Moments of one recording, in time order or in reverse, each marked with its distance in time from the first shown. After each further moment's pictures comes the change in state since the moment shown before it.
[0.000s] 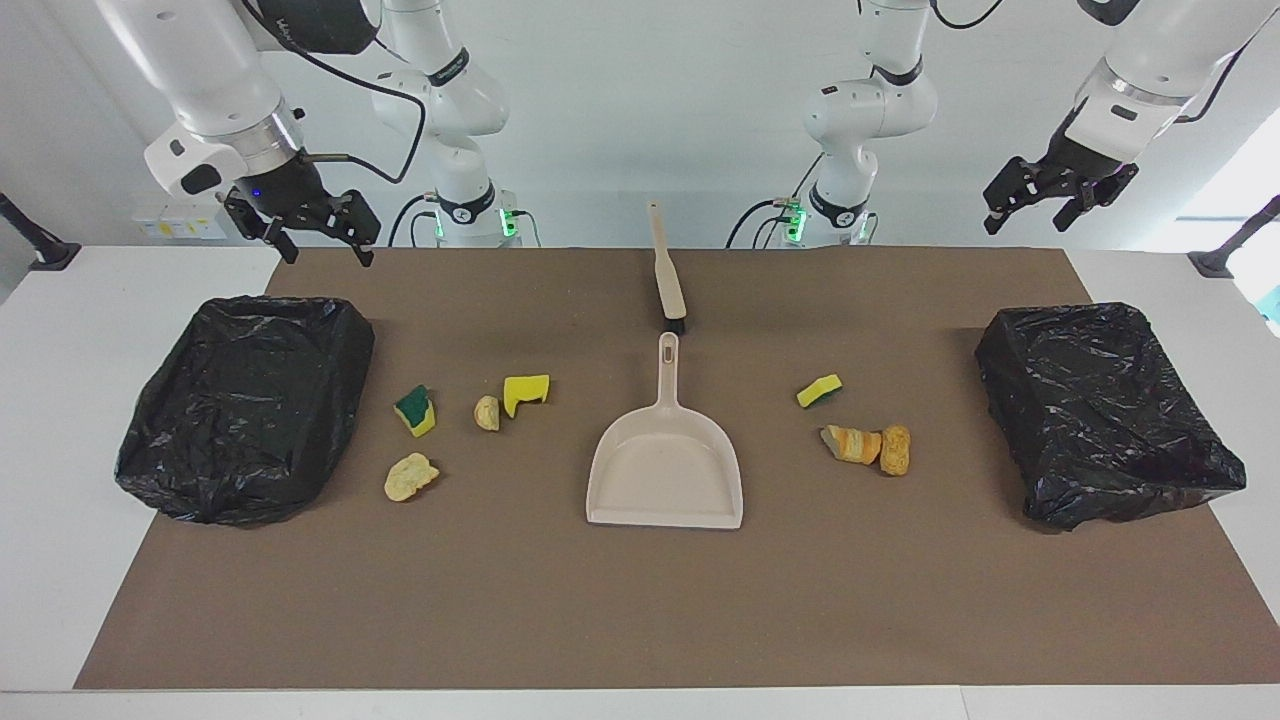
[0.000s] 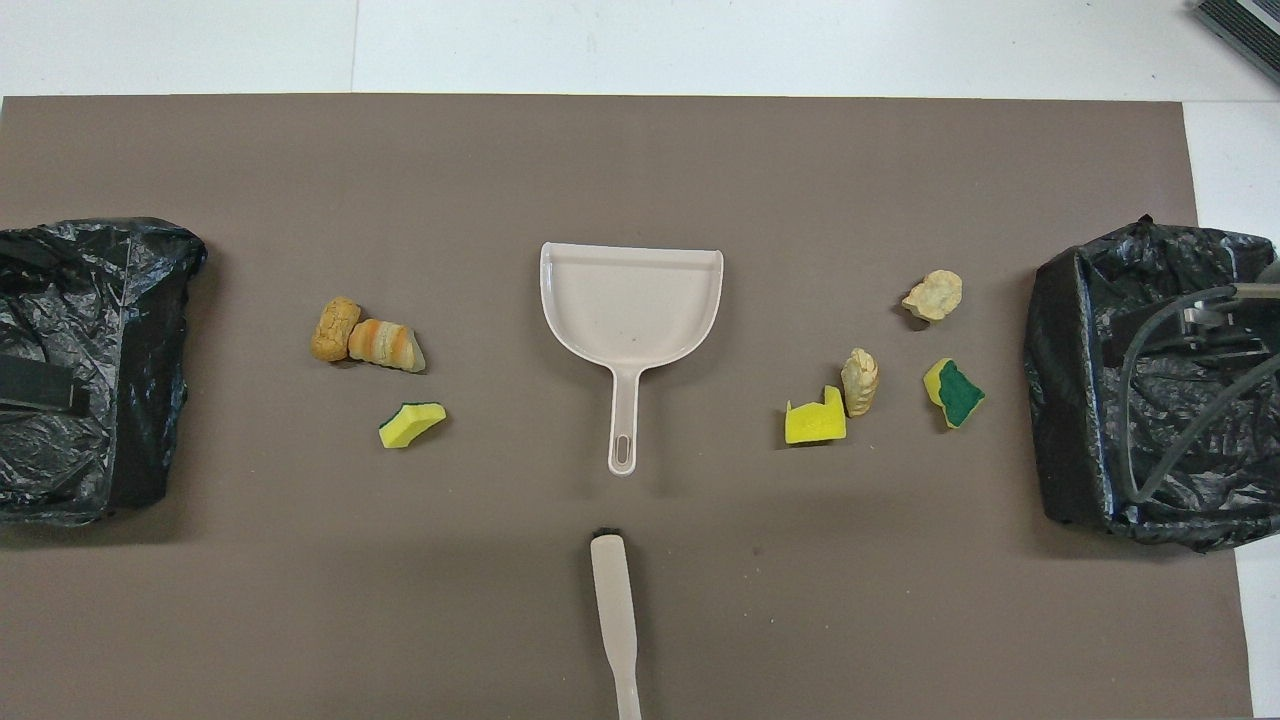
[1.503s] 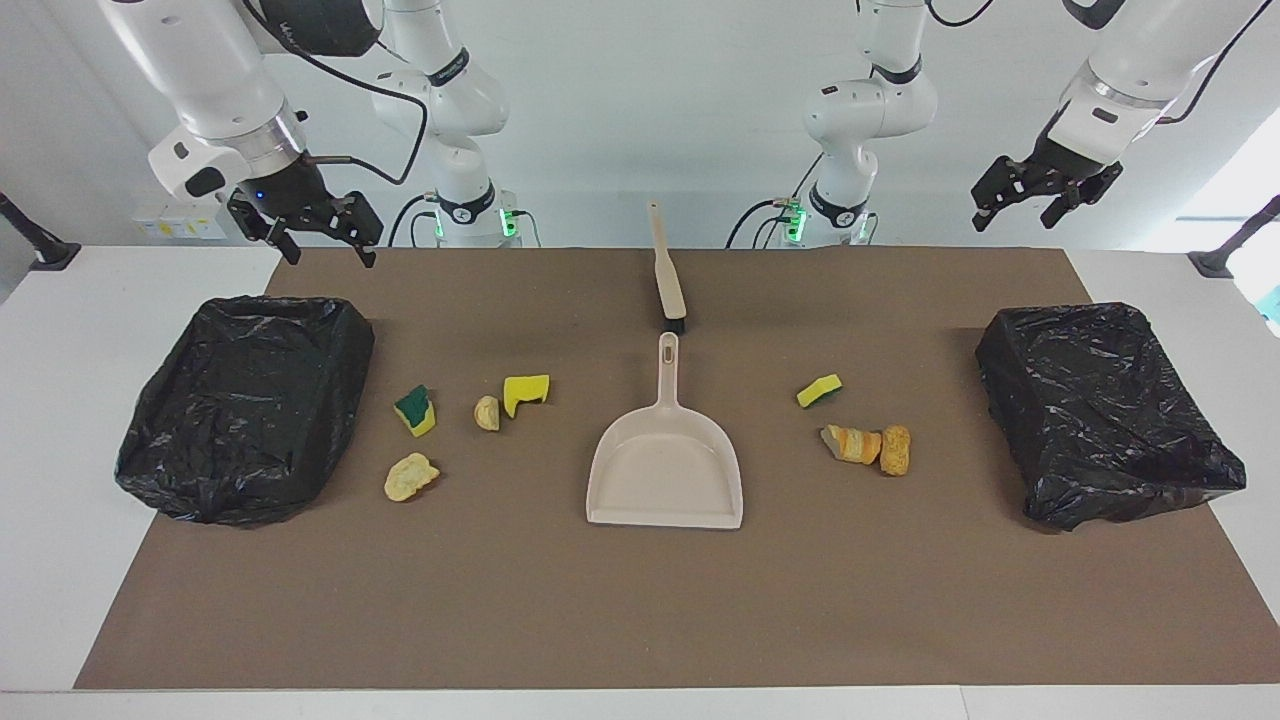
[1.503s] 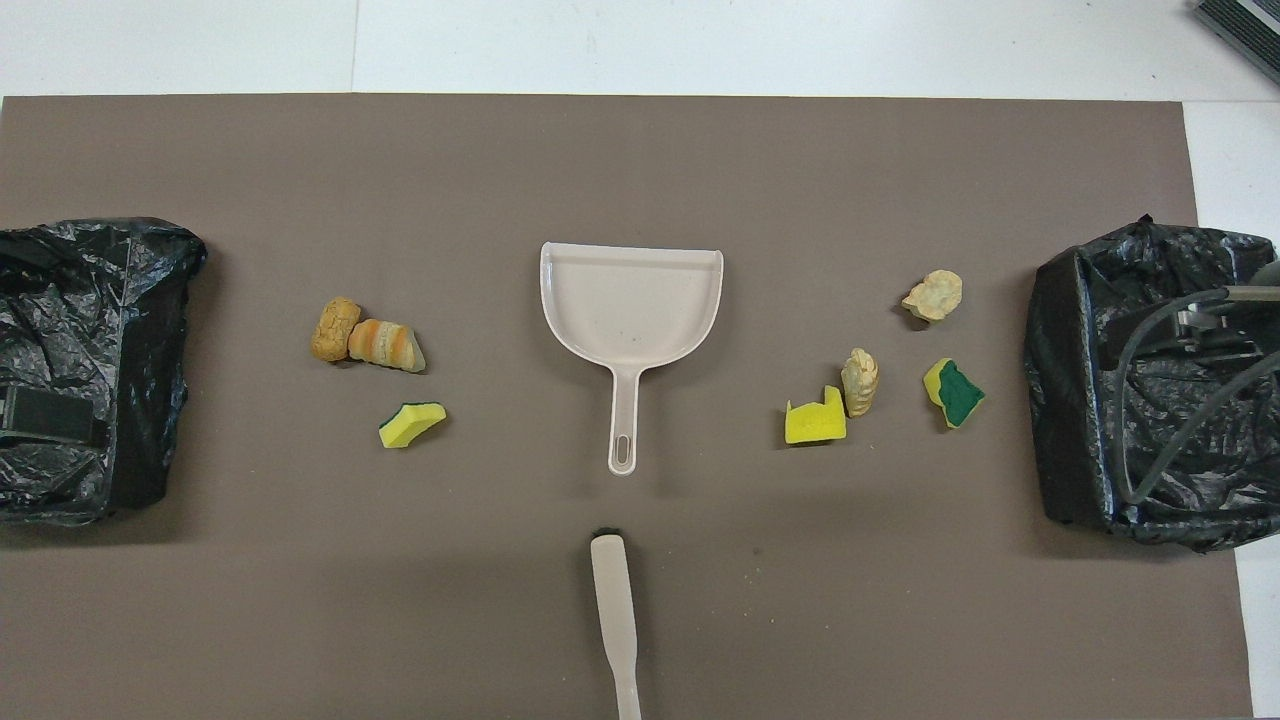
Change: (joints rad) left arm 0.000 -0.056 -0.012 -0.087 -0.001 0.000 0.000; right arm 0.001 -0.001 0.001 -0.009 0.000 0.000 0.000
